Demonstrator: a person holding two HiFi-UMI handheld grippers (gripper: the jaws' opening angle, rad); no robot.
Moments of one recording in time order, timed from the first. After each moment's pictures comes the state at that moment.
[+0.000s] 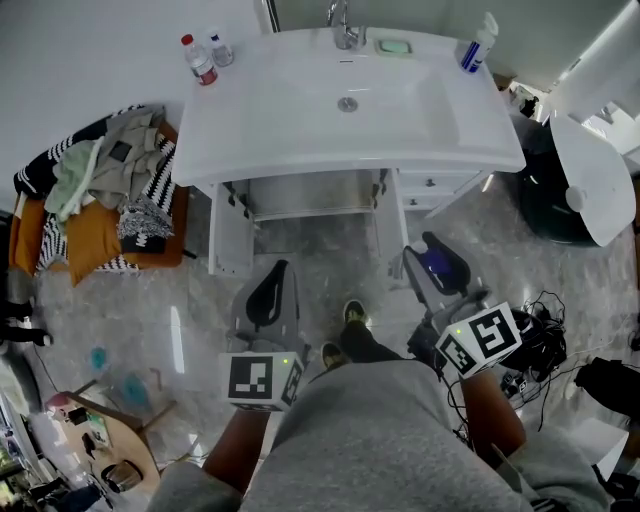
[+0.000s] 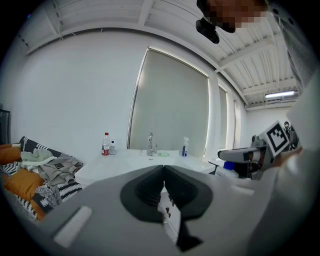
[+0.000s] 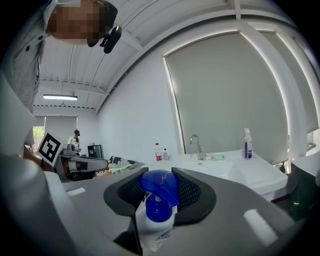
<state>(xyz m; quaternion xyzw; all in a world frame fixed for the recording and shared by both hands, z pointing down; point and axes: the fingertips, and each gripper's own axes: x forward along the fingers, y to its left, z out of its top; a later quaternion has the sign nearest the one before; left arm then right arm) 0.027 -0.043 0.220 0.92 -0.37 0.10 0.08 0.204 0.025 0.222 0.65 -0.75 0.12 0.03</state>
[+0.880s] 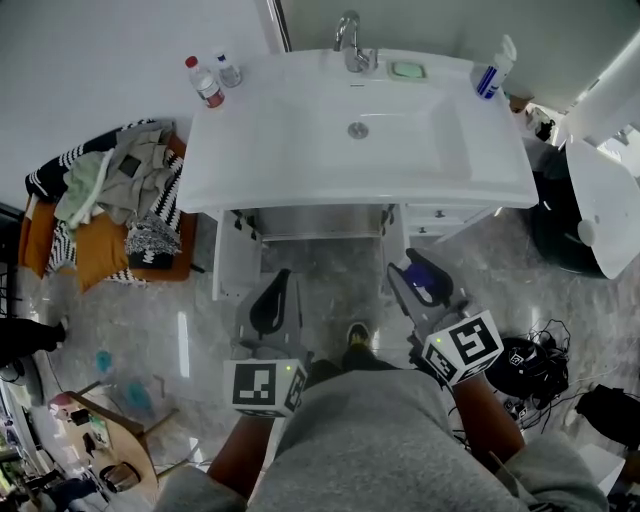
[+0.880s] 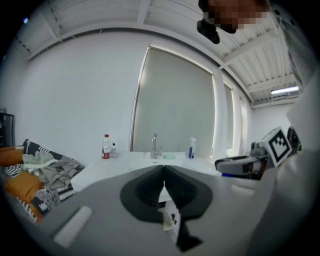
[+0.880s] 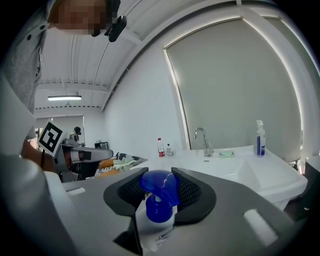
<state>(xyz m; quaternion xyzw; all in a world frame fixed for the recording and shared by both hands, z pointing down) 0.069 -0.095 0.220 0.91 -0.40 0.10 0.07 0.225 -0.039 0.251 0.62 -0.78 0.13 0.04</state>
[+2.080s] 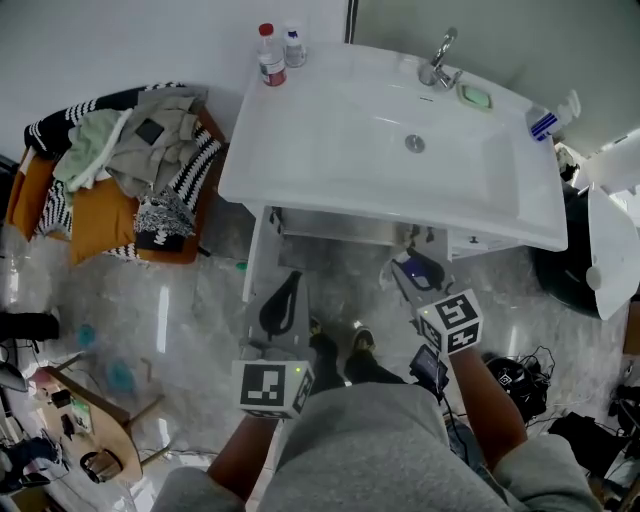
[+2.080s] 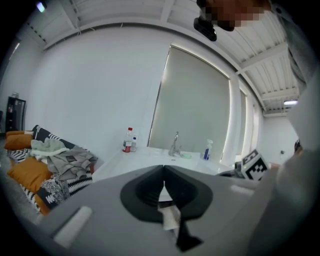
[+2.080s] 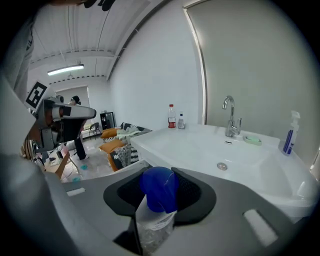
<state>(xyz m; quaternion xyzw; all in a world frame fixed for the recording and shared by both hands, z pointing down) -0.046 -0.187 0.252 0.89 -0.43 0.08 0.13 0.136 -0.163 0.358 0.56 -0.78 0.17 0.21</state>
